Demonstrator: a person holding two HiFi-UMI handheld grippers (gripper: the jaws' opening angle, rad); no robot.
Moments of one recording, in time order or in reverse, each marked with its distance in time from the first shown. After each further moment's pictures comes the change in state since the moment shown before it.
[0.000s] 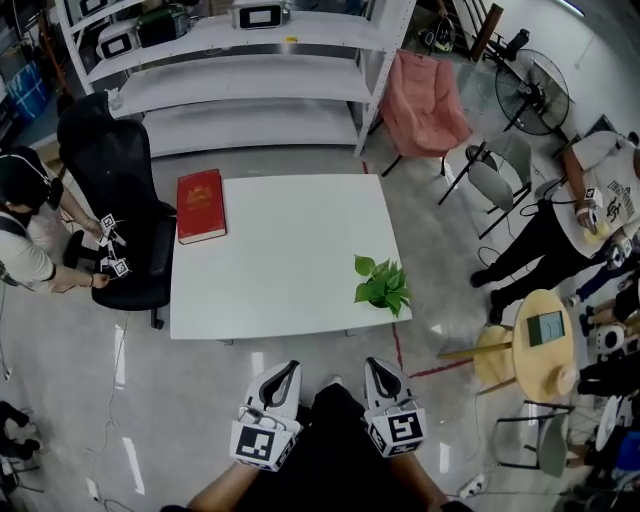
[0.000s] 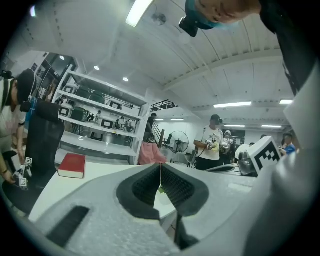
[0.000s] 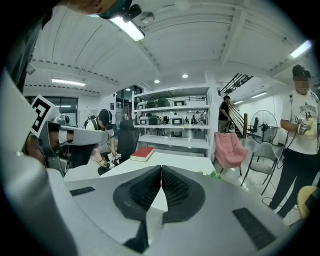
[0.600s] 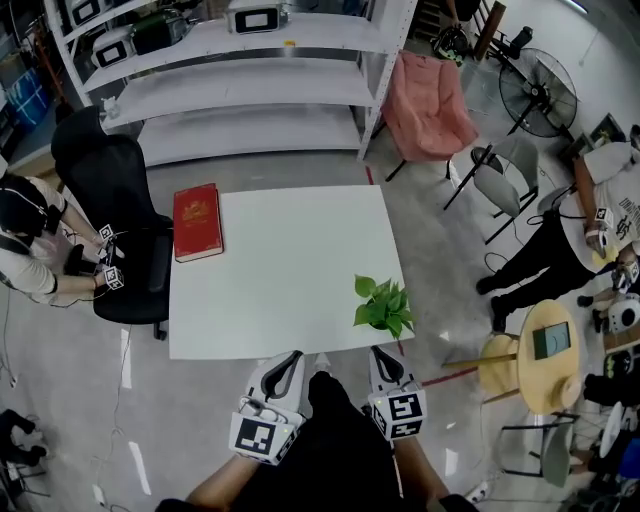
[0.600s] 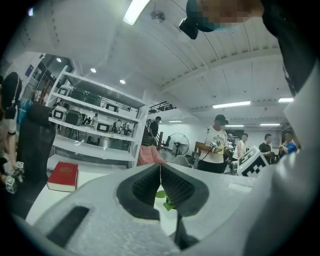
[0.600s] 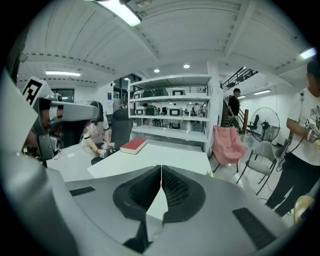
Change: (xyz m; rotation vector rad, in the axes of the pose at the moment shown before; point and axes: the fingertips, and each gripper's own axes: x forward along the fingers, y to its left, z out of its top) left arm 0.078 0.021 0.038 0.038 -0.034 -0.029; right arm 0.076 -0.065 -0.005 -0.035 0.126 -0.027
